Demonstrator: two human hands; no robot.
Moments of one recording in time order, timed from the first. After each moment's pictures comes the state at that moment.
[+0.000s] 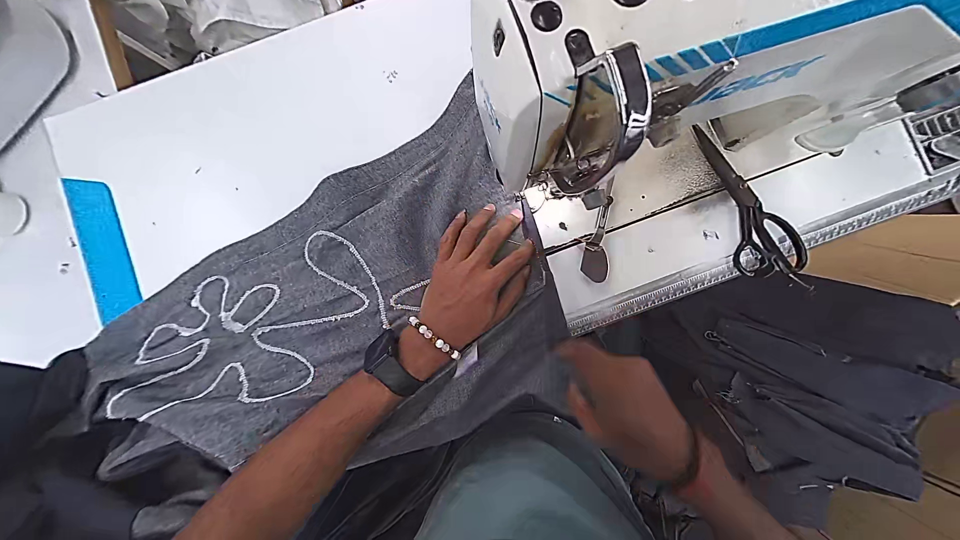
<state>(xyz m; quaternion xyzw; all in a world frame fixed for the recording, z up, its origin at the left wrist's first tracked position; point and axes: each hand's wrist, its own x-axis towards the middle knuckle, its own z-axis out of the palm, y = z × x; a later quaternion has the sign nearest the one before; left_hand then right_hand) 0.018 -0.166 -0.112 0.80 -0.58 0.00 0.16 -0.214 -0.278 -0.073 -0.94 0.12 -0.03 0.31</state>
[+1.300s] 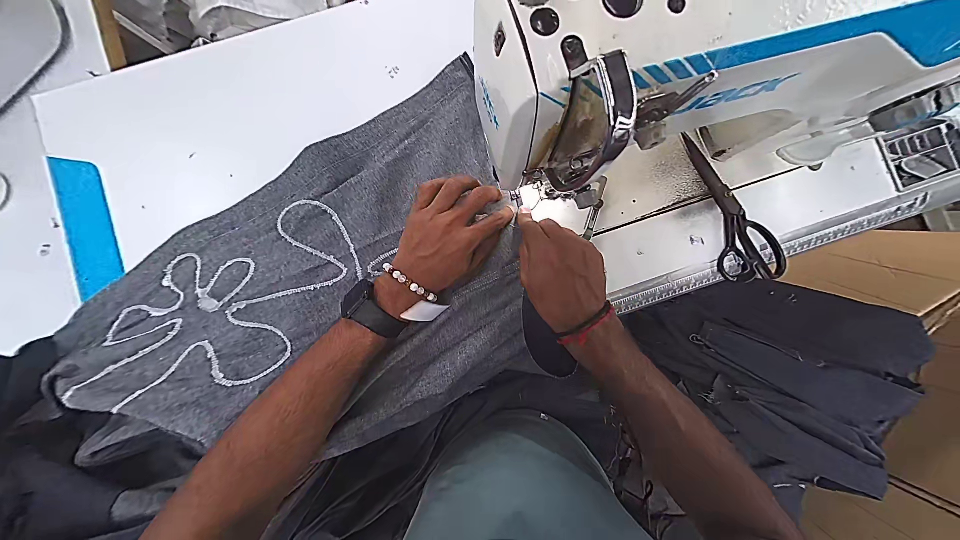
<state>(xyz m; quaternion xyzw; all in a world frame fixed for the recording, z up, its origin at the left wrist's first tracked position) 0.070 -0.179 -0.107 0.75 -0.63 0.10 0.15 -0.083 -0.304 -0.093 -0.97 0.20 -0.11 0.11</state>
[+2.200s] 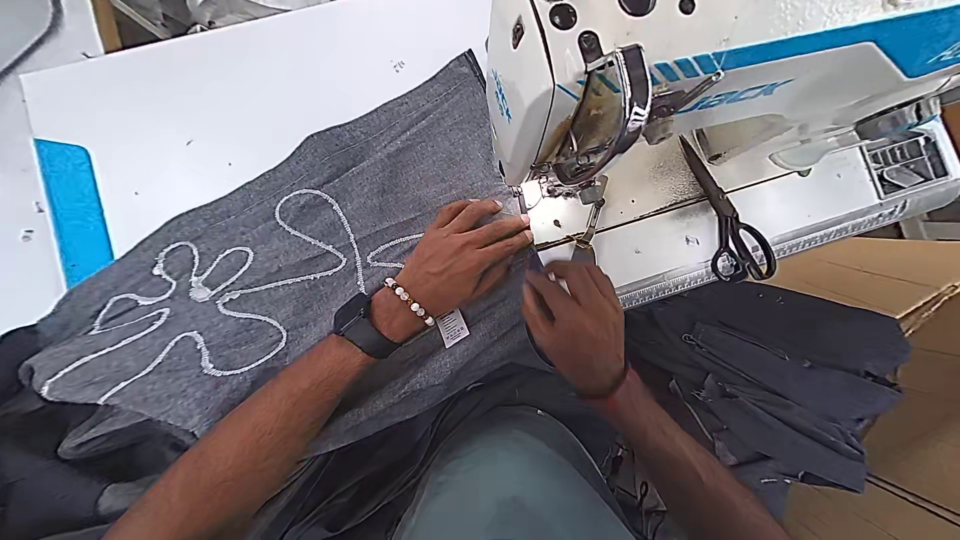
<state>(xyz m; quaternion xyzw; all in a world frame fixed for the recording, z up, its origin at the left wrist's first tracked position) 0.047 -0.167 -0.101 0.73 -0.66 0.00 0.17 -0.146 -0.283 -0.095 -0.95 0.16 -0.20 0.16</state>
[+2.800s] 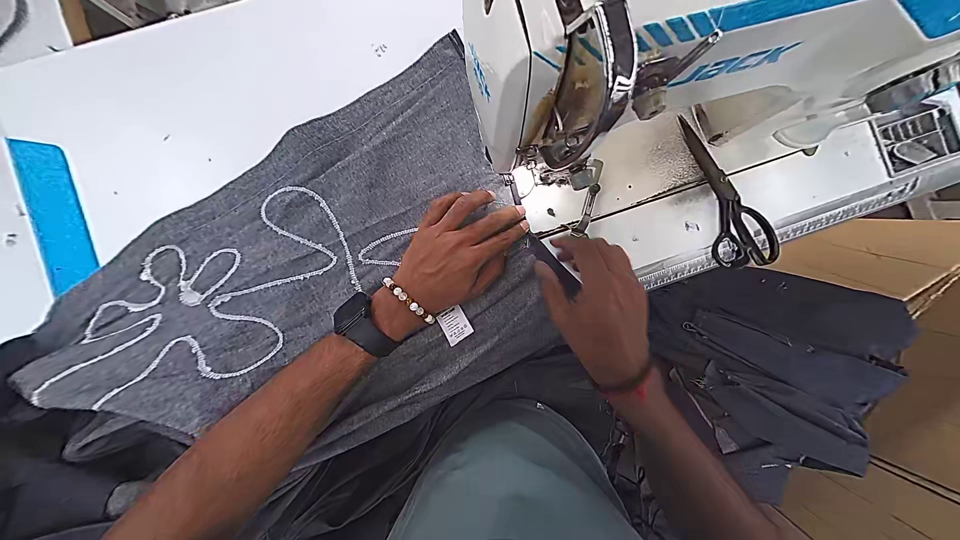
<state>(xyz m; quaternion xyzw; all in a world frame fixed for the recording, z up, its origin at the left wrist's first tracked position) 0.040 -0.167 -0.111 0.73 -0.66 0.04 0.17 -0.149 -0.301 -0.072 -0.93 0.27 -0.14 0.22</state>
